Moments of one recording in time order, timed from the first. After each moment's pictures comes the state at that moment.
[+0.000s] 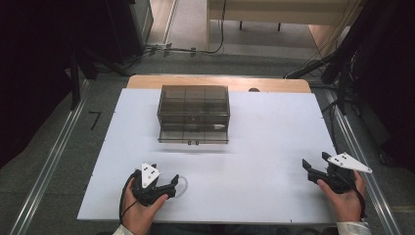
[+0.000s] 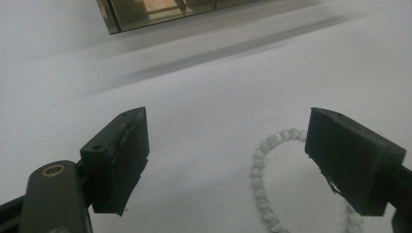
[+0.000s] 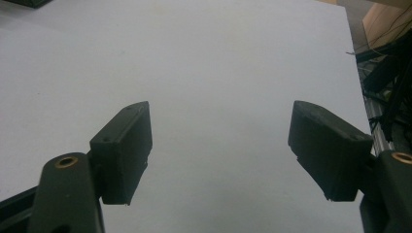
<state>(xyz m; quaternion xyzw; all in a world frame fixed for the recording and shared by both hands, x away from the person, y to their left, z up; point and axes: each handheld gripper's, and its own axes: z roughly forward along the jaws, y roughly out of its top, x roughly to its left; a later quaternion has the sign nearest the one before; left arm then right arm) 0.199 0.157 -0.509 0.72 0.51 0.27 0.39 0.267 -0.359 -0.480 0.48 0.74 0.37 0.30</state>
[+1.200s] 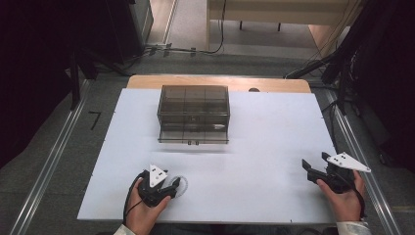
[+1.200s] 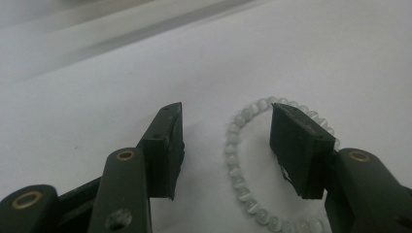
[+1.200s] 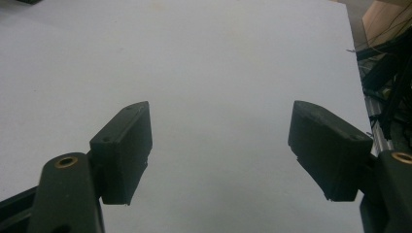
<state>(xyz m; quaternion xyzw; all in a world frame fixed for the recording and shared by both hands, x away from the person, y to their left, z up) 0.203 0.148 -0.518 0.76 0.49 0.22 0.36 0.268 -0.358 -0.481 0.48 0.74 0.36 0.30</state>
